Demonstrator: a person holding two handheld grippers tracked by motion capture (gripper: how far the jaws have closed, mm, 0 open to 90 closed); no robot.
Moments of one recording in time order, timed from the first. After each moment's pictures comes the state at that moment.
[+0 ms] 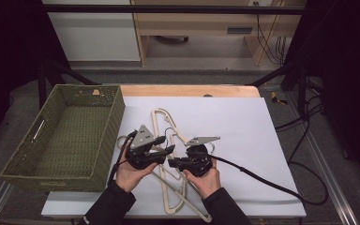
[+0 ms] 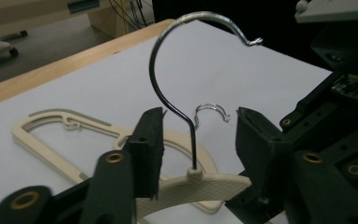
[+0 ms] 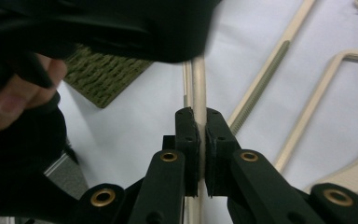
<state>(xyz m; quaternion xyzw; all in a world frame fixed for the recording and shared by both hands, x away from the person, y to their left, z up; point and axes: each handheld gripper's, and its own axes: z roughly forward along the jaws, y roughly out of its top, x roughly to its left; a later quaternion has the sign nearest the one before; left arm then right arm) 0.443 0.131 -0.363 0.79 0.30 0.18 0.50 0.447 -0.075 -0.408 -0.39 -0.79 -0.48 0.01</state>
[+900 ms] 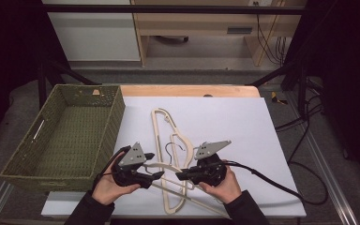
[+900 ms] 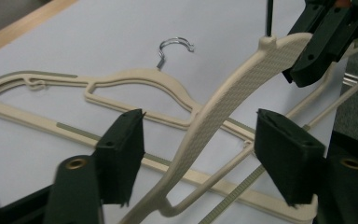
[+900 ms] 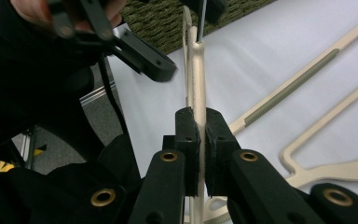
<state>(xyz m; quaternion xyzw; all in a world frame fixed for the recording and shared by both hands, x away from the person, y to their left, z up) 0.417 0.155 -0.381 0.87 0.21 0.13 0.42 0.419 -0.106 -0.386 -0.24 -0.85 -0.47 0.03</state>
